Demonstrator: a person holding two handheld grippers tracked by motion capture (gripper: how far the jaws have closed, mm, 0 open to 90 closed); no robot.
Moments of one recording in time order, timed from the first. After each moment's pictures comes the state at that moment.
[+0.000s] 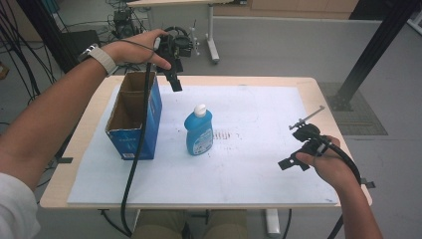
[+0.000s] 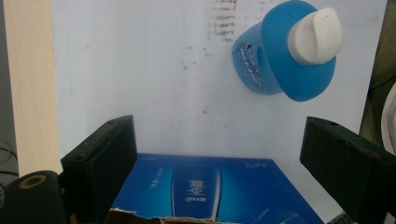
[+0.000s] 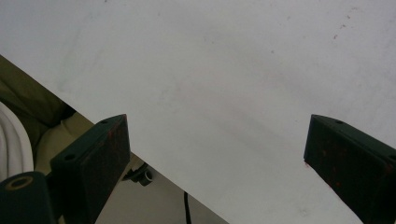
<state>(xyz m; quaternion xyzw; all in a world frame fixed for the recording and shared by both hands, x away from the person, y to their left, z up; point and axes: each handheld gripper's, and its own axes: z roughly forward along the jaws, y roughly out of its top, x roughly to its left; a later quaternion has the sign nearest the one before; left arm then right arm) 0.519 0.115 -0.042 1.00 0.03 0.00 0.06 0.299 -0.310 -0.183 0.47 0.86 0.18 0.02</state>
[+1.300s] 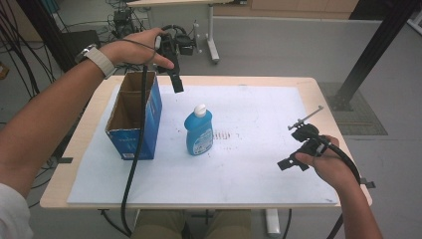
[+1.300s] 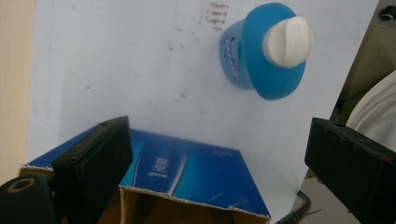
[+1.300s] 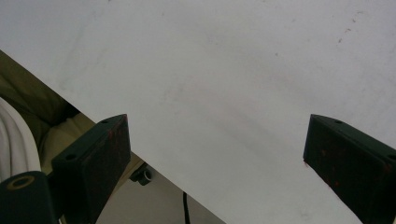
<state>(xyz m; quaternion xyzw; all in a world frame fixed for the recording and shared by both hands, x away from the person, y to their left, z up) 0.506 0.100 -0.029 0.99 0.13 -0.02 0.03 0.300 -0.310 -0.185 0.45 0.87 0.18 0.02</state>
